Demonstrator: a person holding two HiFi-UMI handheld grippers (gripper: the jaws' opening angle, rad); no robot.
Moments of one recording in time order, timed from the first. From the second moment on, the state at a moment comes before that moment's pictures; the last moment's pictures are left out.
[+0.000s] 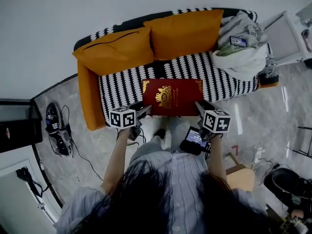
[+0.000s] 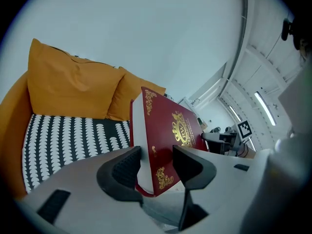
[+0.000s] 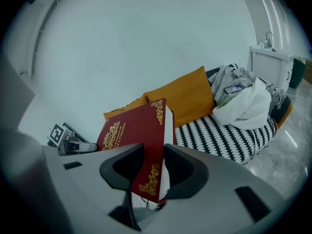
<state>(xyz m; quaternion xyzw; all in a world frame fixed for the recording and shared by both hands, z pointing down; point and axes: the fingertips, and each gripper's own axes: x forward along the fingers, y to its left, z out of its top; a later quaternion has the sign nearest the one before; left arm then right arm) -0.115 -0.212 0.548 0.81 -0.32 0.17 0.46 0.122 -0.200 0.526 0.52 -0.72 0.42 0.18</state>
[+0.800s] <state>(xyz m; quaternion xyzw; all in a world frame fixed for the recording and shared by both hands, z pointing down) -0.103 -0.283 0.655 0.74 -0.37 0.20 0.52 0.133 -0.303 0.656 0.43 -0.73 0.48 0.22</state>
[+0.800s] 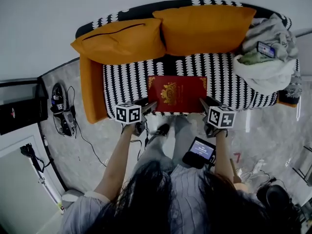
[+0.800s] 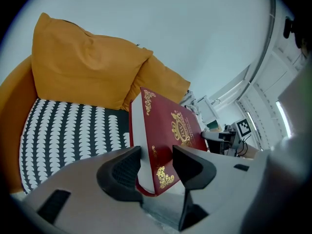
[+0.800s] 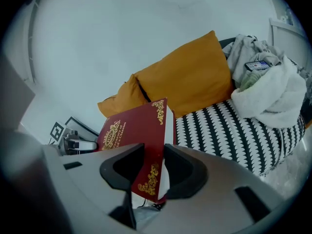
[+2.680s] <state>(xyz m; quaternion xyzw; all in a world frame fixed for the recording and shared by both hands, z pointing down) -0.143 -0.309 0.715 0.76 -0.41 0.10 0.50 0.118 -0.345 0.764 0.48 -0.72 0.42 0.27</state>
